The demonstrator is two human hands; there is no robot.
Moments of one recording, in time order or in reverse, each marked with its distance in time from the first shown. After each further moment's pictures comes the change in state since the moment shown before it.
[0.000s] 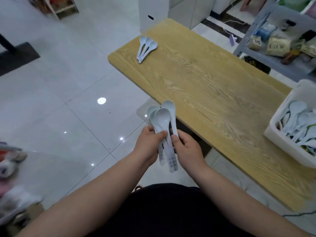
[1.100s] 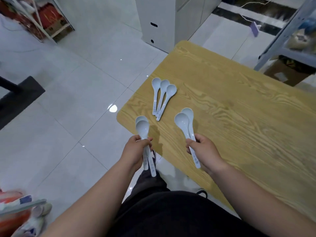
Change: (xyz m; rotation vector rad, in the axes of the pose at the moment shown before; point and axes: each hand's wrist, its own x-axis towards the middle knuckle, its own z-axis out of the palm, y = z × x) left_hand 0.346 0.225 -0.083 0.108 0.121 -0.140; right_hand 0.401 -0.060 0.027 0.317 0.067 0.447
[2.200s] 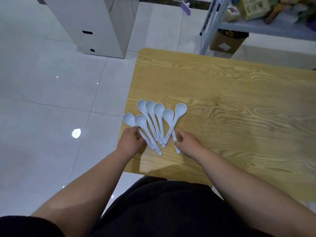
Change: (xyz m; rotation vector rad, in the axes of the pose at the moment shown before) left_hand 0.203 0.134 0.008 1.261 -0.446 0.569; right_hand 0.114 -0.051 0.085 -0.438 0.156 0.152
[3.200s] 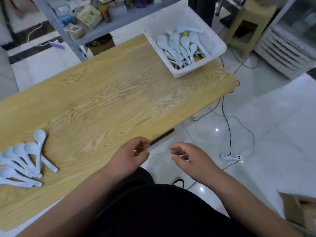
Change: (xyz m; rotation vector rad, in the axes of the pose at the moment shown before) left_hand -0.252 0.321 0.283 0.047 -0.622 0.556; right_hand -0.370 0.387 -0.081 0.572 0.521 -0.056
